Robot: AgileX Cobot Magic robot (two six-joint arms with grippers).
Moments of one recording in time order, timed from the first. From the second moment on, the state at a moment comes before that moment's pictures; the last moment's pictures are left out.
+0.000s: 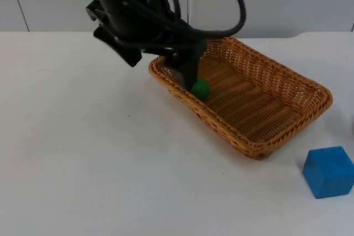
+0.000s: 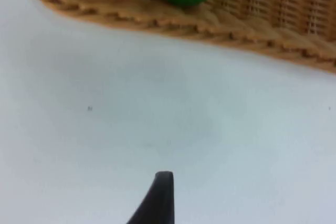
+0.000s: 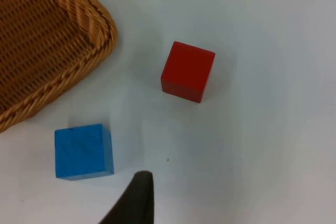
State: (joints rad) right arm 0.04 0.90 -0.75 -0.05 0.81 0.03; left arm -0.55 1.84 -1.37 -0.09 0.84 0.13
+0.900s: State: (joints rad) right arm 0.04 0.90 -0.75 -0.05 0.81 0.03; left arm -0.07 1.30 -0.77 -0.21 0.78 0.12
